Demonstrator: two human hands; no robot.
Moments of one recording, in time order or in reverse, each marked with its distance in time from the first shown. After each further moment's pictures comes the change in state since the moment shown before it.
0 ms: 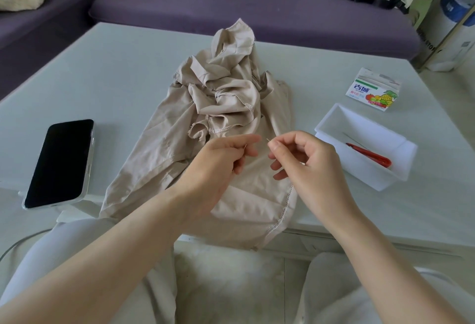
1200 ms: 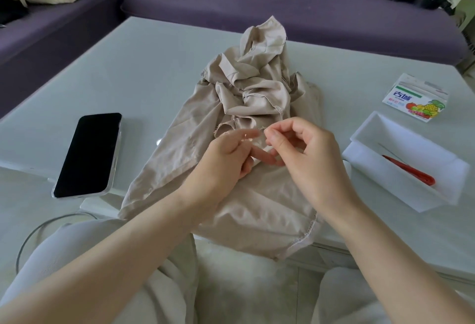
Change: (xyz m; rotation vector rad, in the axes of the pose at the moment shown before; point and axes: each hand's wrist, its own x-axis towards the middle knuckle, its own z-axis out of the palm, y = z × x) left_hand 0.001 -0.002 -0.029 0.145 0.036 0.118; right_hand 0.029 -0.006 0.037 -0.063 -0.092 -0.109
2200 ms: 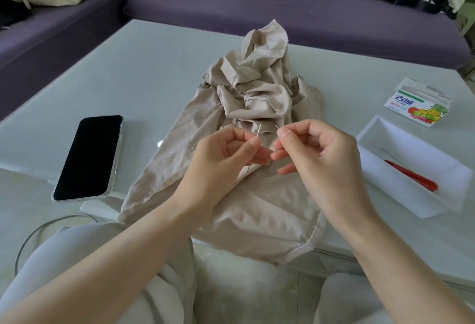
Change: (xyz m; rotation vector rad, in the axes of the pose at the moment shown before) left_hand -0.007 0.005 -0.005 -0.110 0.042 0.101; right_hand -0.007 -0.016 -0.006 0.162 0.057 0.049
